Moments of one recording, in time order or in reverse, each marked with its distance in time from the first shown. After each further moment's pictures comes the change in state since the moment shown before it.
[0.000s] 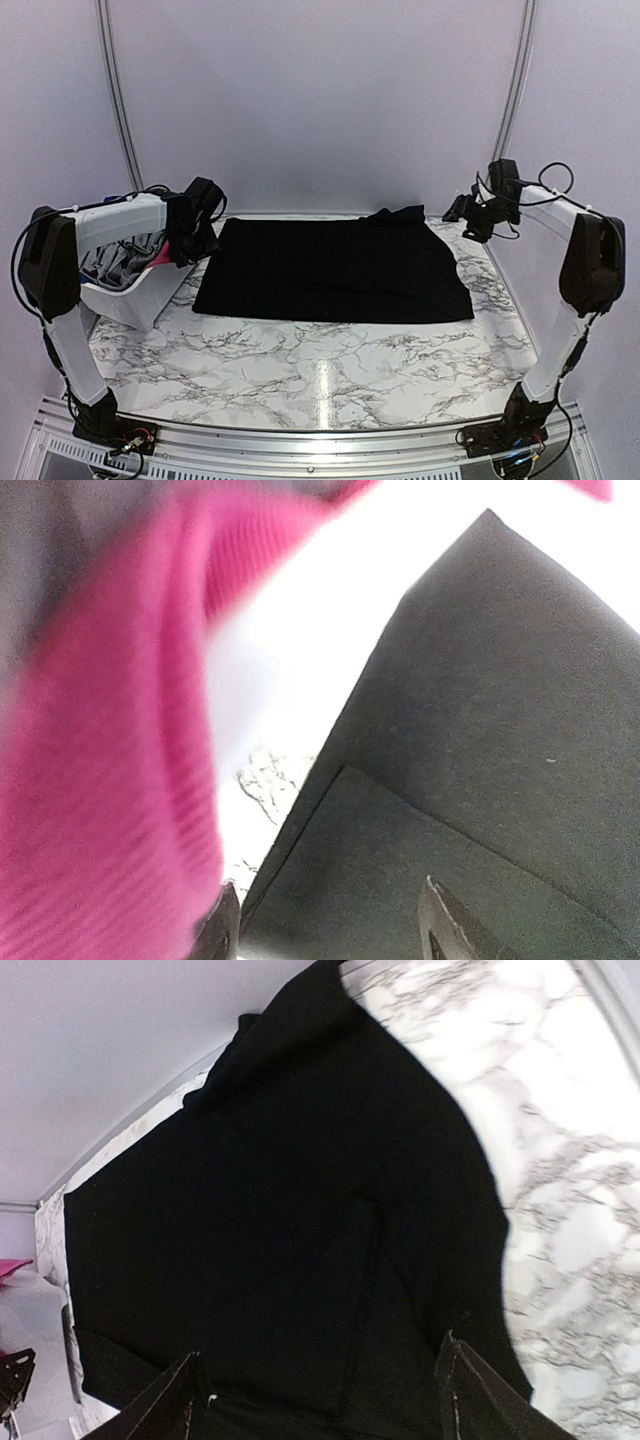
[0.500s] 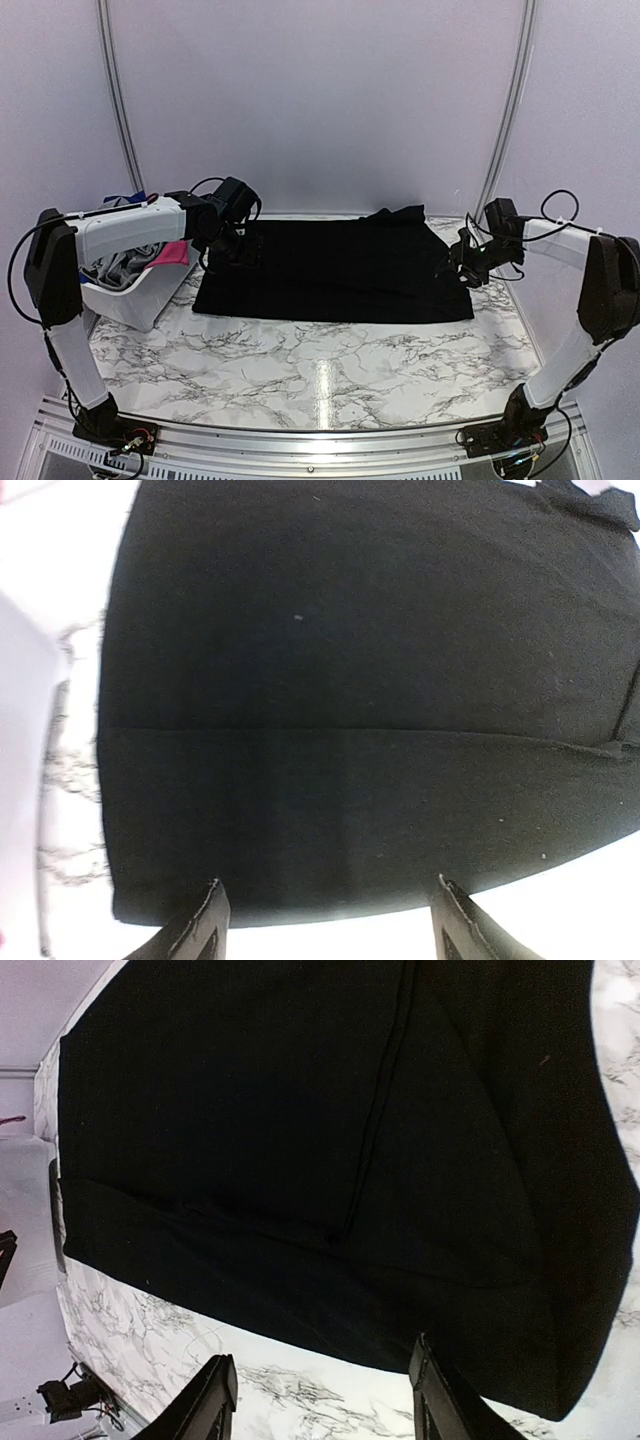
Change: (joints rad) left arm -0.200 -0.031 0.042 0.056 0.200 0.326; right arm 0.013 -0.278 -0.458 -0.043 -0.164 -0.121
